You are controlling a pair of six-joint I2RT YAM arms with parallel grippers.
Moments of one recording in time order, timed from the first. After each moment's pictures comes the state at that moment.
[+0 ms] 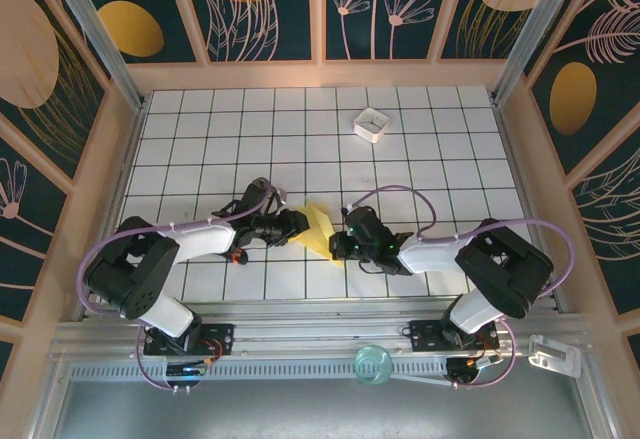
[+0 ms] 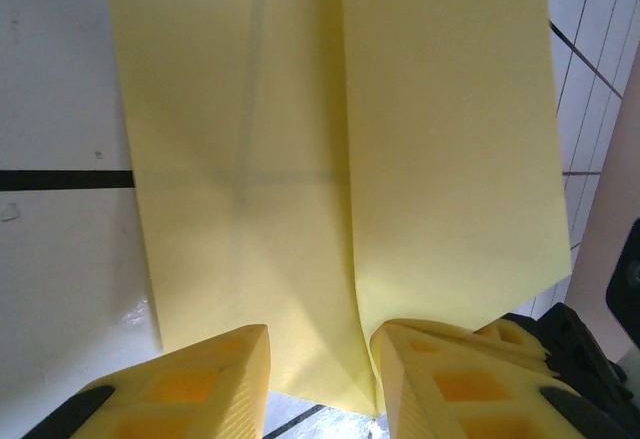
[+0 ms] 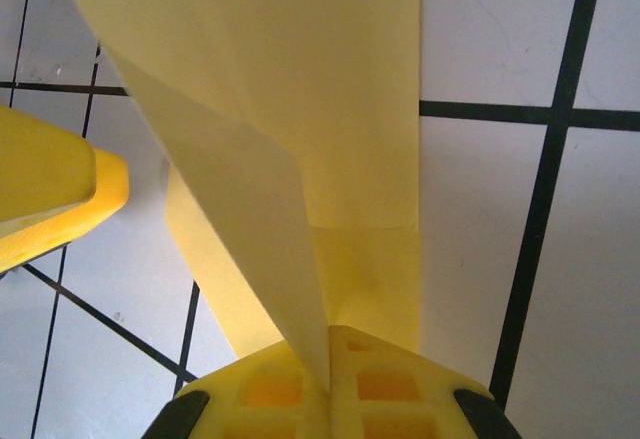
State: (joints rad) left arm -0.59 1.56 0.64 0.07 0.45 -1.03; right arm 0.87 1.52 0.51 0.24 -0.10 0.78
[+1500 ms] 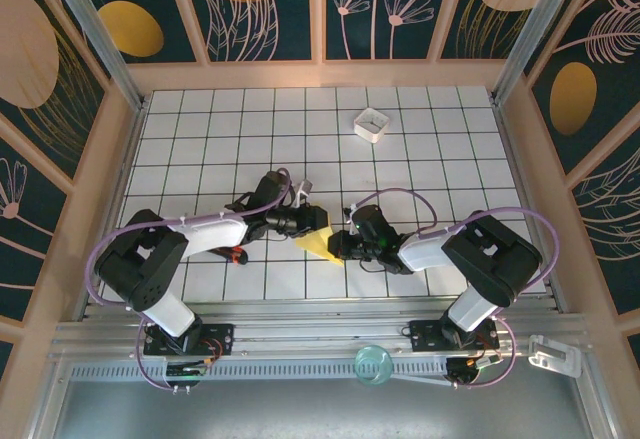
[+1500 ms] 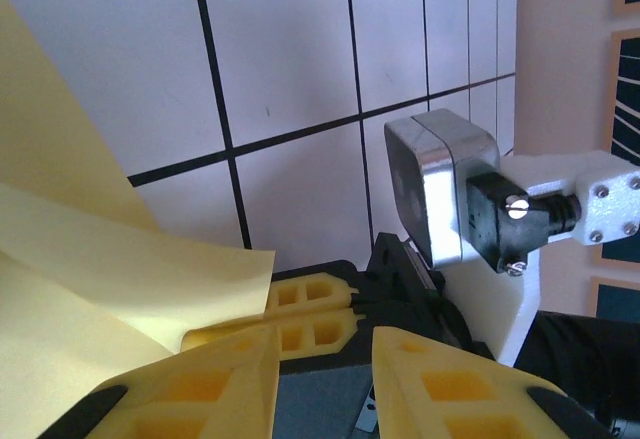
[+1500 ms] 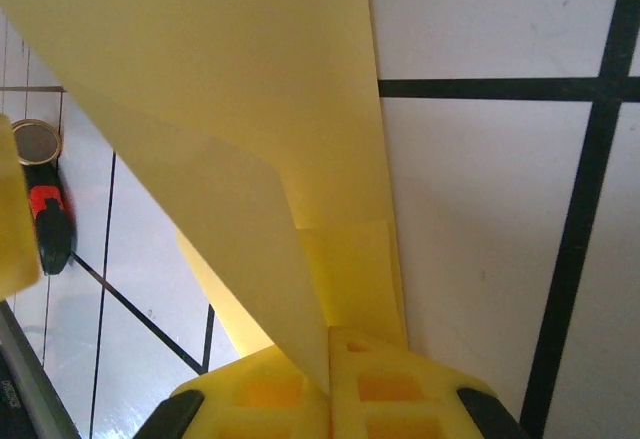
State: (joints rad) left arm -0.66 1.62 0.76 0.13 0.57 -0.91; right arm 0.80 1.60 0.47 0.41 -0.27 0.83
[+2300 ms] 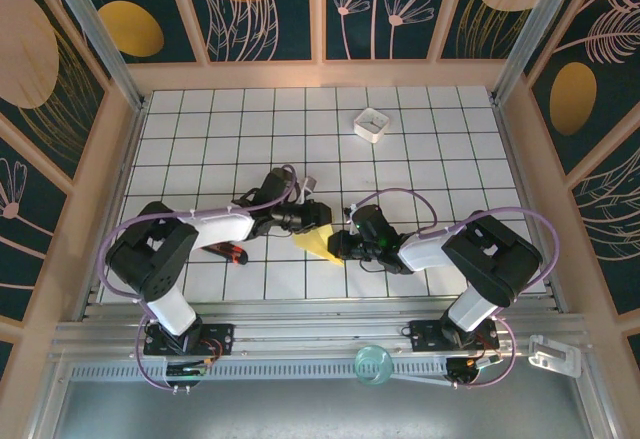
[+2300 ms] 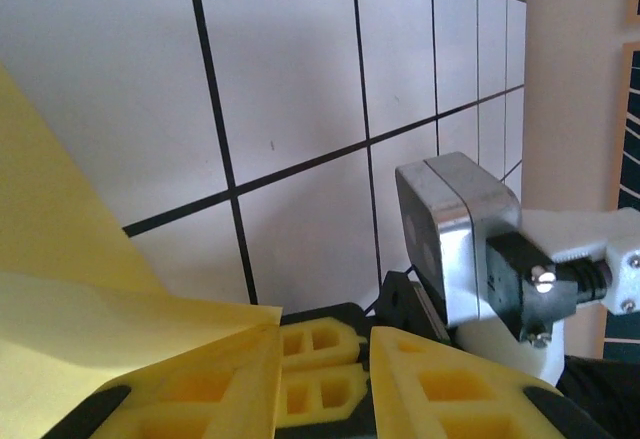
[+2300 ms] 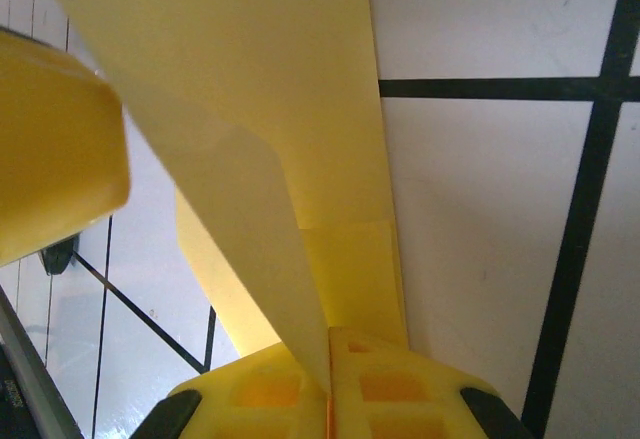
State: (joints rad) left arm -0.66 1.70 0.82 0.16 0.57 -0.91; right arm 0.80 1.60 0.47 0.41 -0.27 0.84
